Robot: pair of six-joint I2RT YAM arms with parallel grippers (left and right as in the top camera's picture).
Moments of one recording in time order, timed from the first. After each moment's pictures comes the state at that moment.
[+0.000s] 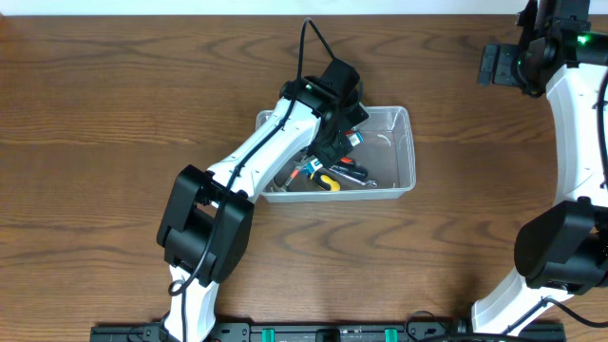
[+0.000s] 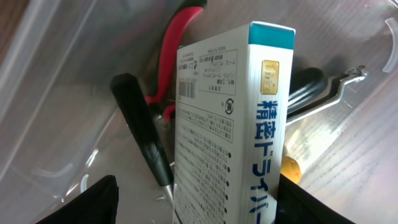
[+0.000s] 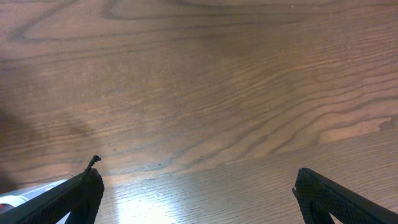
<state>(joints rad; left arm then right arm) -0.59 2.07 1.71 -0.99 0.07 0.33 -0.14 1.89 1.85 -1.02 0.07 0.05</state>
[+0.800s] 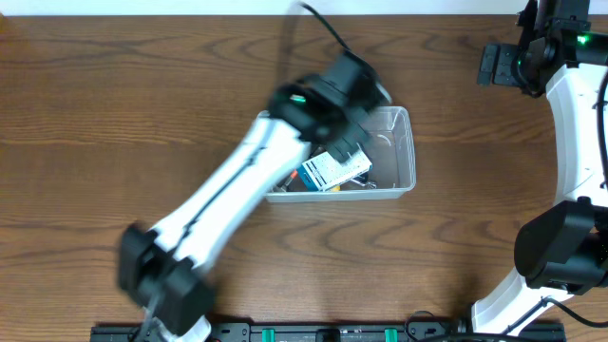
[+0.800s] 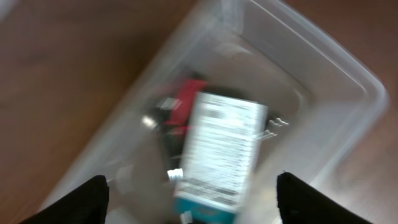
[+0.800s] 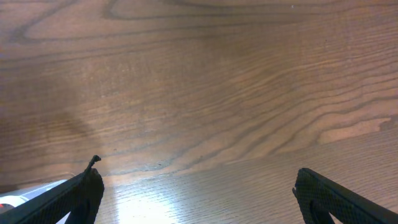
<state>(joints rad) -0.65 1.80 1.74 -0.99 0.01 0.19 -0.14 1.89 1.85 -1.02 0.07 0.05</state>
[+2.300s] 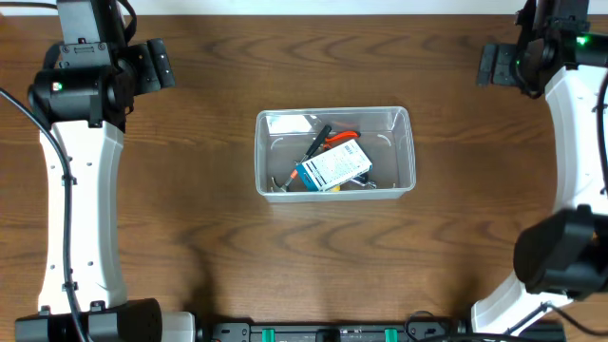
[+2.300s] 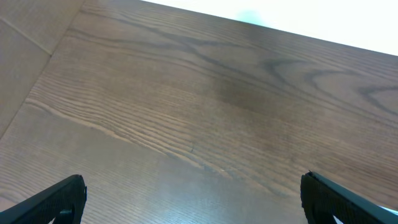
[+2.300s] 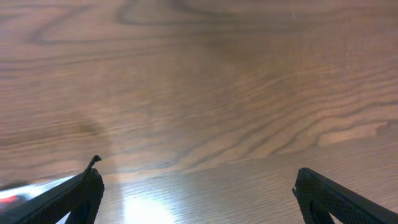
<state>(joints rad) 0.06 1.58 1.76 -1.02 -0.22 -0.15 -0.11 1.84 1.85 -1.02 0.08 0.05</state>
